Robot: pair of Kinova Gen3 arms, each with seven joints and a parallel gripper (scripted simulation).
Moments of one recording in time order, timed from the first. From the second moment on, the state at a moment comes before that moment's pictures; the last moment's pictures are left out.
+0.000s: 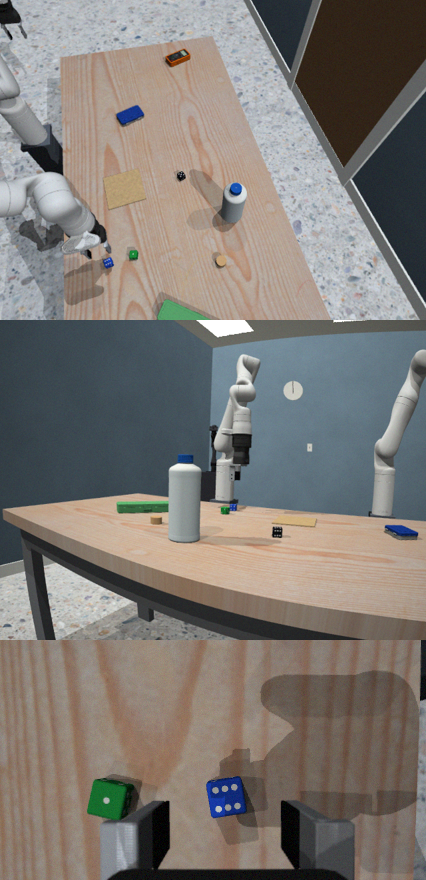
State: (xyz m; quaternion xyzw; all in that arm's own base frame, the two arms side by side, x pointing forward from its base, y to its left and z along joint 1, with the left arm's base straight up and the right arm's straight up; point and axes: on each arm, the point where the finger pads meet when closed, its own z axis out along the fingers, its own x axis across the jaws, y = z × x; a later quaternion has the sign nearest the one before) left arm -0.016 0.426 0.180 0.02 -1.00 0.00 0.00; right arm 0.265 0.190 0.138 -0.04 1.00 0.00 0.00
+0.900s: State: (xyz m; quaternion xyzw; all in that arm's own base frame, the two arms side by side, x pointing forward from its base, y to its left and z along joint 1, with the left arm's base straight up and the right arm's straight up) left arm -0.016 0.426 0.180 0.02 -1.00 0.00 0.00; right arm 0.268 0.188 0.135 -0.13 0.99 0.00 0.00
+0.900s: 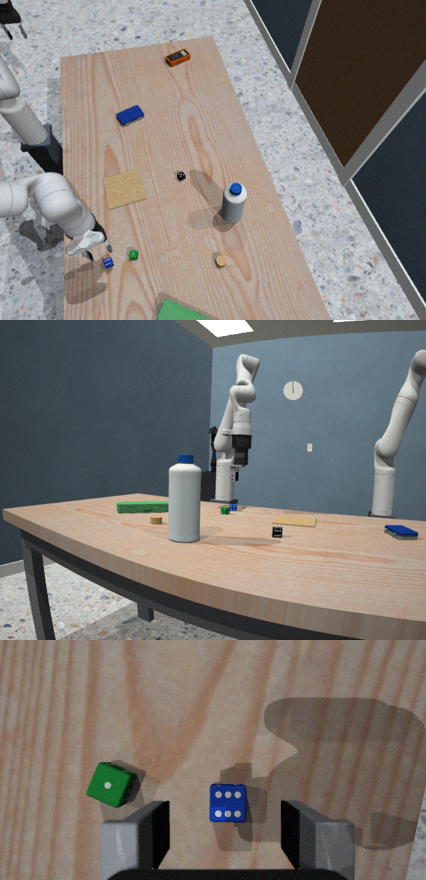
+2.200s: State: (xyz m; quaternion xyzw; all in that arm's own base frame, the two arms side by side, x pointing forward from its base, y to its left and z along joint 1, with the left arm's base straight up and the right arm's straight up) left arm -0.016 0.426 0.180 0.02 -1.00 0.00 0.00; right arm 0.283 0.182 0.118 -0.59 0.81 -0.01 -0.02
